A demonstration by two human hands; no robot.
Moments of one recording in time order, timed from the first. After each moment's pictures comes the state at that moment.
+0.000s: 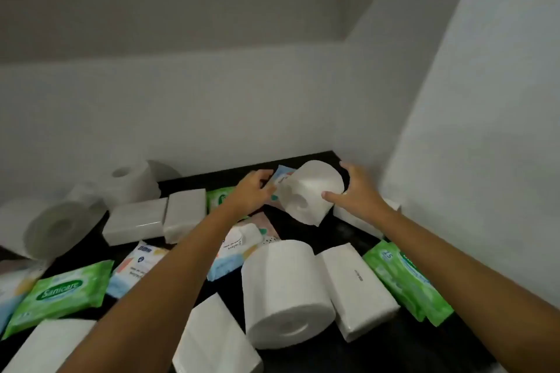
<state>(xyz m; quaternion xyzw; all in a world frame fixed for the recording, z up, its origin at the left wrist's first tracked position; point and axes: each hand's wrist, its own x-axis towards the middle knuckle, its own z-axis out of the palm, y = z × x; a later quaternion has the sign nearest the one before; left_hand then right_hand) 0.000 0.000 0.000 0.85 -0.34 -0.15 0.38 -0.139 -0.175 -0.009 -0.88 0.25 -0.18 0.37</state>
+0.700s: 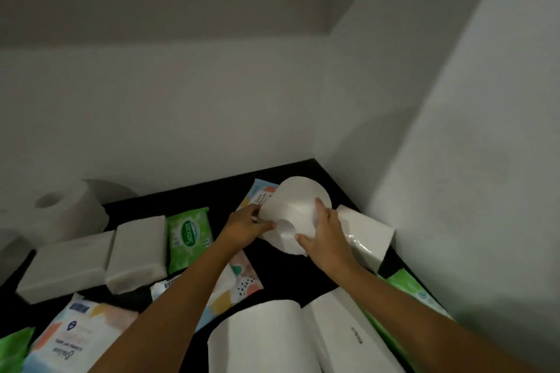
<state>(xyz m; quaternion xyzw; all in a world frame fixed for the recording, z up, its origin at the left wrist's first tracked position) 0.046 -0.061 -0.062 0.85 -0.28 -0.24 0.39 -0.096 -0.170 -0.071 -0.88 0.30 -0.16 0.33</state>
